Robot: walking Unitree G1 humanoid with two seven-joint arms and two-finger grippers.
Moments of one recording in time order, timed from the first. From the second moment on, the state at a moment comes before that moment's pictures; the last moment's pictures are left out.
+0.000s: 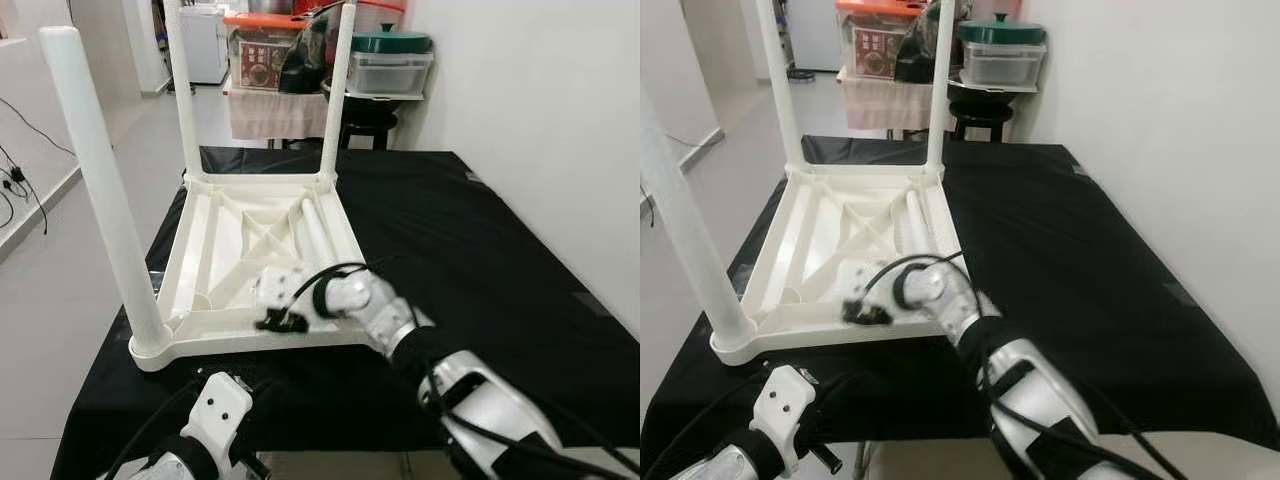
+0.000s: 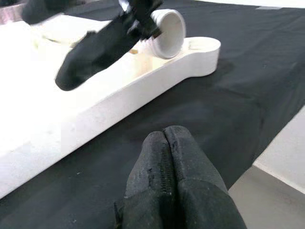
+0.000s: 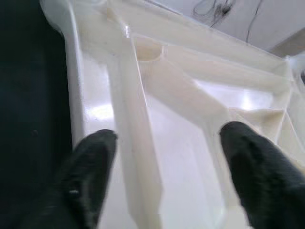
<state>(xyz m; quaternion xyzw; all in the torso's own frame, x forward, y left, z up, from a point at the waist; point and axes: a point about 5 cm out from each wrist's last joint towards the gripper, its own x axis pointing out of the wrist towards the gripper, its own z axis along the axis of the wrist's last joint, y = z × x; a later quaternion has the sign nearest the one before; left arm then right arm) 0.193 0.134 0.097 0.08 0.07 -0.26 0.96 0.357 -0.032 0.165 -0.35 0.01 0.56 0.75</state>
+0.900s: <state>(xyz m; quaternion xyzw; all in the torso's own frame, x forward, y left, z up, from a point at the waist) 0.248 0.139 0.114 0.09 0.01 -0.17 0.98 0.321 -0.123 0.167 -0.12 -0.02 0.49 0.87</state>
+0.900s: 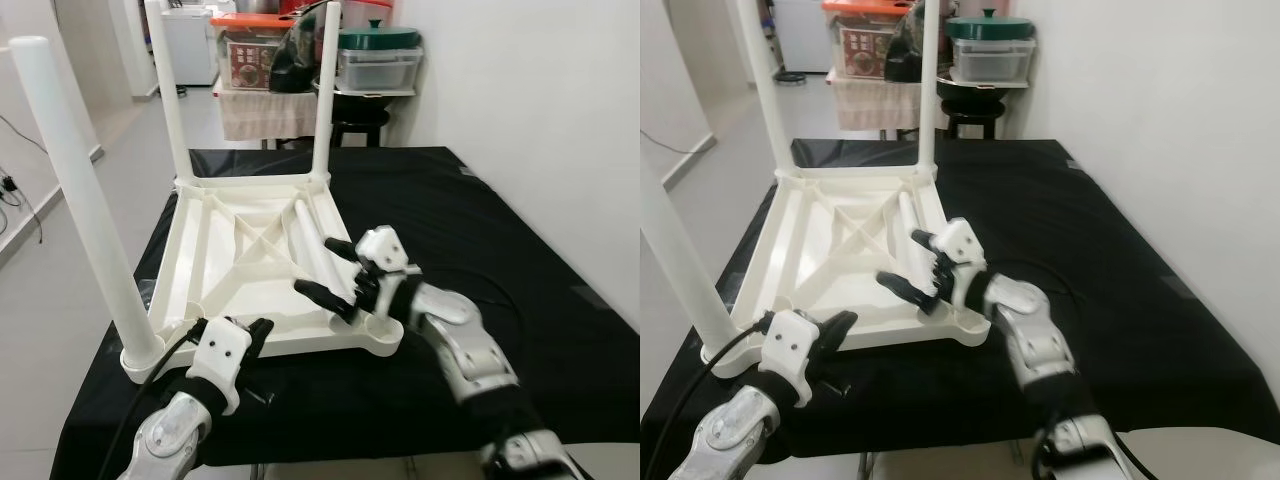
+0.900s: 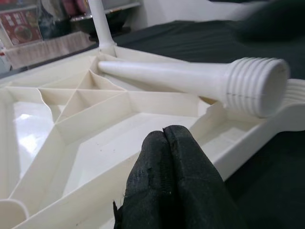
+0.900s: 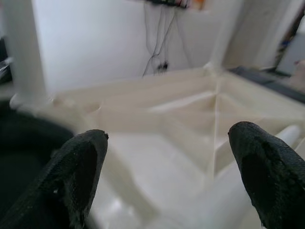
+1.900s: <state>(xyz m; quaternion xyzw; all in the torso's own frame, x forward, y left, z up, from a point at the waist) 0.224 0.118 0.097 0.04 0.06 -0.32 0.95 0.316 -0.161 0.145 -0.25 0.08 0.38 0.89</state>
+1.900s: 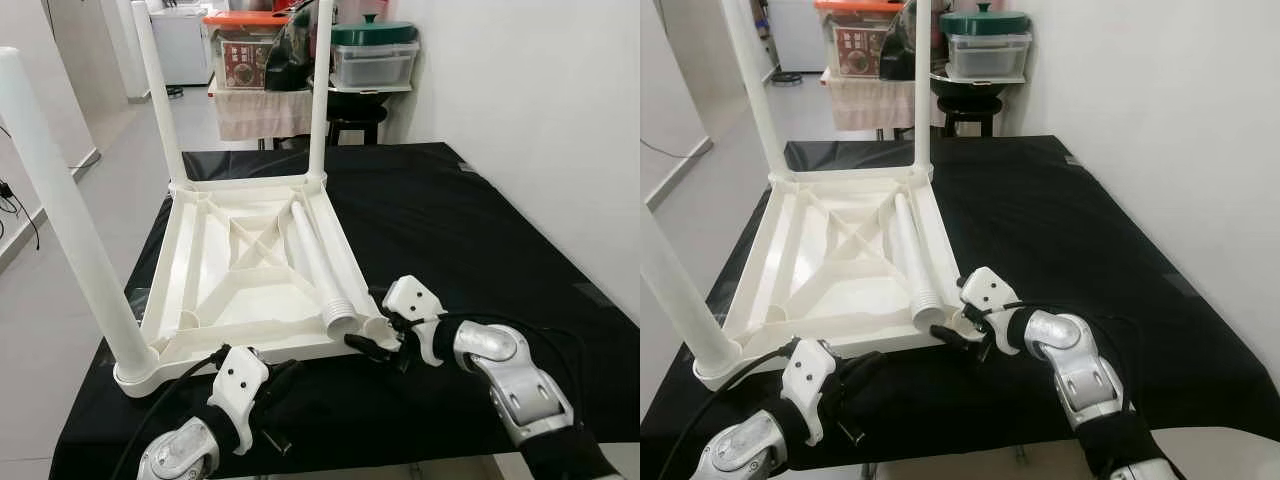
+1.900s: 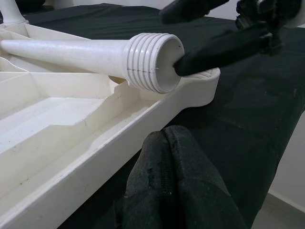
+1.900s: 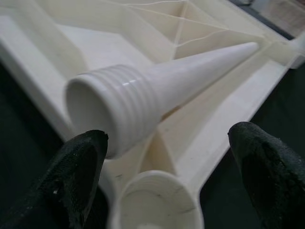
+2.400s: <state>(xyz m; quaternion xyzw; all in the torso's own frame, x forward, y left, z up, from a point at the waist) 0.223 0.117 0.099 0.03 0.05 -0.32 0.95 0.318 -0.139 0.140 -0.21 0.07 0.27 0.94</state>
